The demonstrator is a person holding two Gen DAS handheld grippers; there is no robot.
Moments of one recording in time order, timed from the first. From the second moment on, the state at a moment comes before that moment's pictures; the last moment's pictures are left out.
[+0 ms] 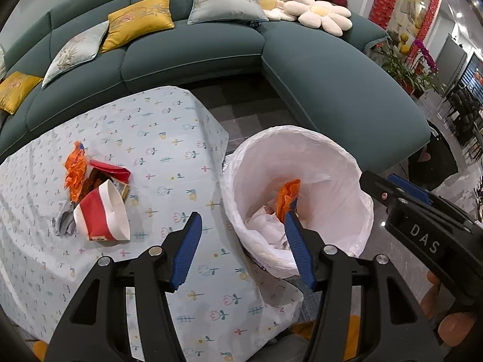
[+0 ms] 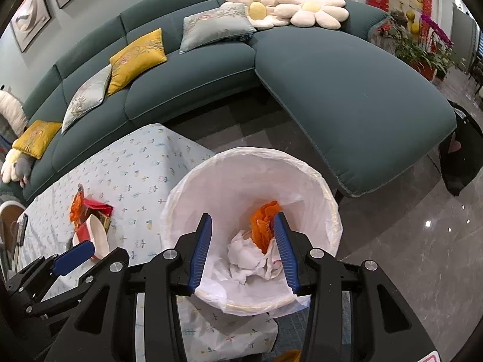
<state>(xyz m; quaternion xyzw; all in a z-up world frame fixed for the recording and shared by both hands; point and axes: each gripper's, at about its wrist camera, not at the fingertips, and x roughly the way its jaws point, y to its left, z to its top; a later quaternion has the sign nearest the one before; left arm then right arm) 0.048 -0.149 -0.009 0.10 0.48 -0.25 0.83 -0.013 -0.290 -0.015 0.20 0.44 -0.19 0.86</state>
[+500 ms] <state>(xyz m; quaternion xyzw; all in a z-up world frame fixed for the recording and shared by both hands) 0.057 -0.084 -0.007 0.07 0.48 -0.20 0.85 -0.003 -0.236 0.001 0.17 0.44 -0.16 0.87</state>
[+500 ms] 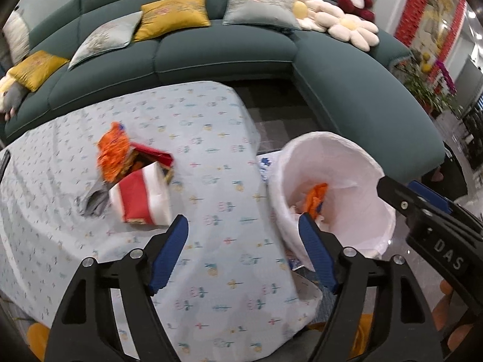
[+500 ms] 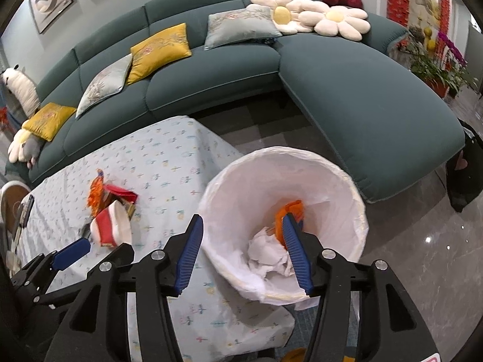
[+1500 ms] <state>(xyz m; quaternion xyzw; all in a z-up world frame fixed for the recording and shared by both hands) 0.118 0.104 -0.055 0.02 0.51 -0.07 0.86 0.069 -0.078 -0.041 0.12 0.50 -0.06 0.86</state>
